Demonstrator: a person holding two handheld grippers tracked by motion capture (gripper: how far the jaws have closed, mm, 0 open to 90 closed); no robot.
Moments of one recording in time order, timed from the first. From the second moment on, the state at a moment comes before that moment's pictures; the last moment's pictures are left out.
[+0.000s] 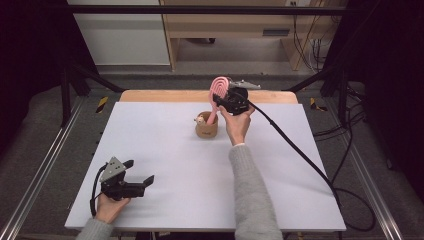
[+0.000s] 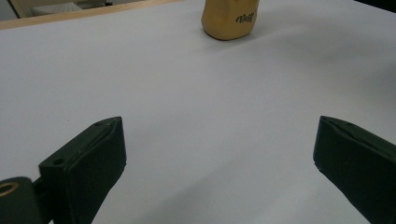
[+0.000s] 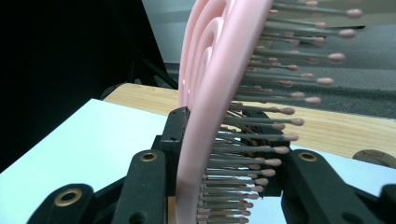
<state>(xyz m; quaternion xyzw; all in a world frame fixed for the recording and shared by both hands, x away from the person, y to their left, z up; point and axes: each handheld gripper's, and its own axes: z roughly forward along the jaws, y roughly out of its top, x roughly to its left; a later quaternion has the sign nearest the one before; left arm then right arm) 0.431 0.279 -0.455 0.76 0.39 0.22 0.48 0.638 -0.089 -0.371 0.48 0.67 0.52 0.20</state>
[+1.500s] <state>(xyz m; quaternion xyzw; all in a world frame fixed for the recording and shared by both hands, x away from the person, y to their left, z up) 0.431 0.278 -0.456 0.76 0.39 0.22 0.47 0.636 -0.104 -0.381 0.49 0.67 0.51 0.21</state>
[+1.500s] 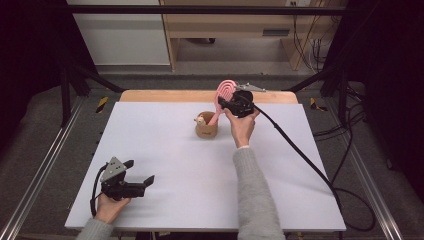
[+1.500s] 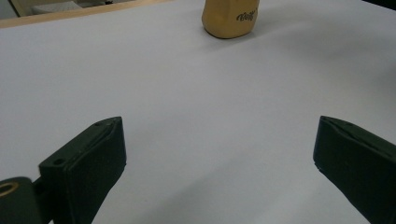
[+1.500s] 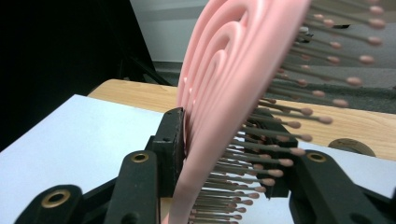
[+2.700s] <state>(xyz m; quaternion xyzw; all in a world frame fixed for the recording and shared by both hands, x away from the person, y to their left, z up) 0.431 0.278 -0.456 0.76 0.39 0.22 0.47 0.628 -0.110 -0.384 0.47 0.69 0.49 0.24</state>
